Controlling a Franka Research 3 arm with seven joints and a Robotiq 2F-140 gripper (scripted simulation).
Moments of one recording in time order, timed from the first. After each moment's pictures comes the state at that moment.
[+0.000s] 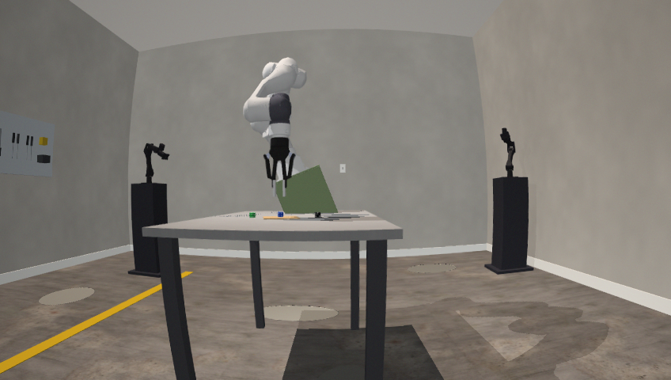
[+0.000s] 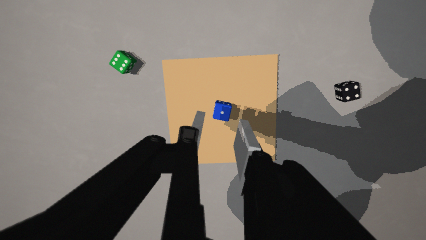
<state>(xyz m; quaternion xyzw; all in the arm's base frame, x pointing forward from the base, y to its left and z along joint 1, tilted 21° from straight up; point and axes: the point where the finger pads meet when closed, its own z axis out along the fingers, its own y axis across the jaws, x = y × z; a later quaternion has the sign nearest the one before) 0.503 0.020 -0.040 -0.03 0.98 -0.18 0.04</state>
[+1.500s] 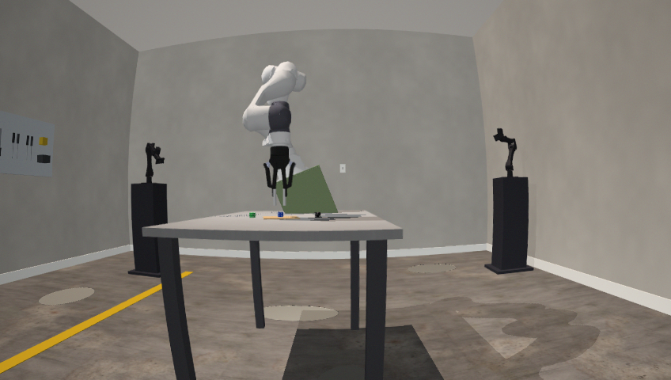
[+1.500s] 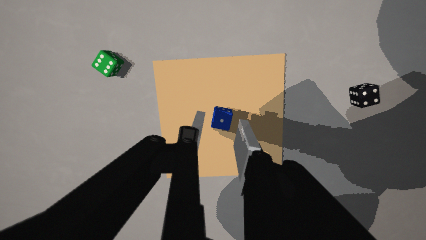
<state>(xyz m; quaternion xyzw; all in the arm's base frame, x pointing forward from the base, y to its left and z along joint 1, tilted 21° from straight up) 0.506 0.008 -0.073 -0.02 0.98 -0.18 0.04</state>
